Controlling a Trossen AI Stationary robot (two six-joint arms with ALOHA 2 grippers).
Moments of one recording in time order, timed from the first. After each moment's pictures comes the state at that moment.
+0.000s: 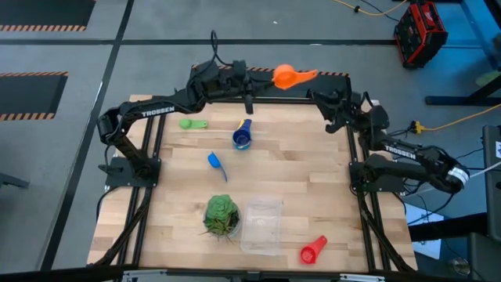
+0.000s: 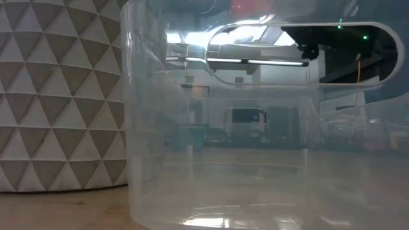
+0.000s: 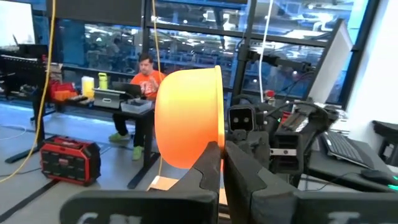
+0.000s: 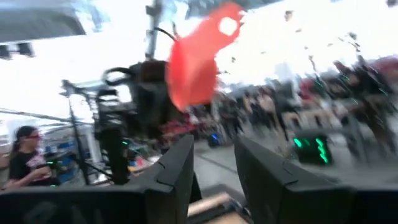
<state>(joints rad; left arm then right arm) 0.46 1.60 1.36 0.42 0.29 -0.17 -0.77 0.93 0.32 1.10 -0.41 0.45</state>
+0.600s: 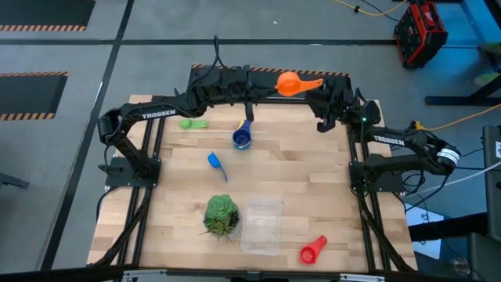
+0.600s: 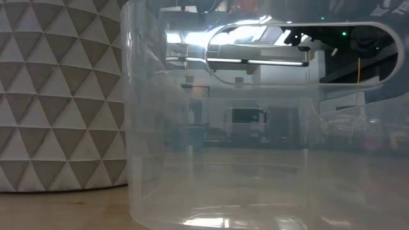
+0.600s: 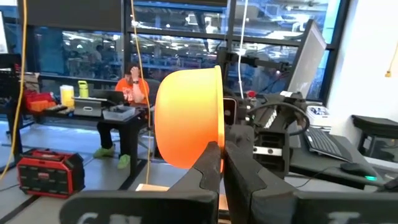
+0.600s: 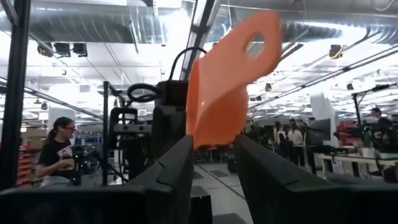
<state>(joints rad) 0.41 1.60 1.36 0.44 0.31 -0.15 -0.68 1.15 0.46 1.30 -0.47 0.36</state>
